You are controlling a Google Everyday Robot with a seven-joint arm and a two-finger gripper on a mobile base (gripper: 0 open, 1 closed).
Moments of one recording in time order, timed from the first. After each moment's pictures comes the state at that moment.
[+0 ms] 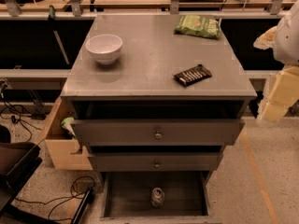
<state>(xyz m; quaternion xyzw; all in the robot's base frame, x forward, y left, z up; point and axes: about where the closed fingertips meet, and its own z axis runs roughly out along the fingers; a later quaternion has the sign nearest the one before) 0.438 -0.217 0.977 -0.60 0.78 -0.03 0.16</state>
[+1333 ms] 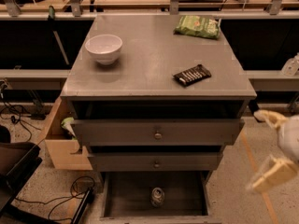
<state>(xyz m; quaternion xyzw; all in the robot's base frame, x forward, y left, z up) 0.391 -0.239 0.829 -0.54 0.78 0.09 0.30</state>
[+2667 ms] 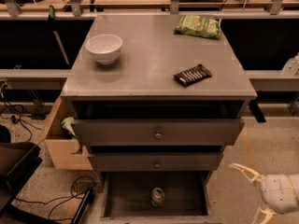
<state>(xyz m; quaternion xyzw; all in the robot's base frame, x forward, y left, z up) 0.352 -0.255 0.617 -0.64 0.61 0.27 0.37</state>
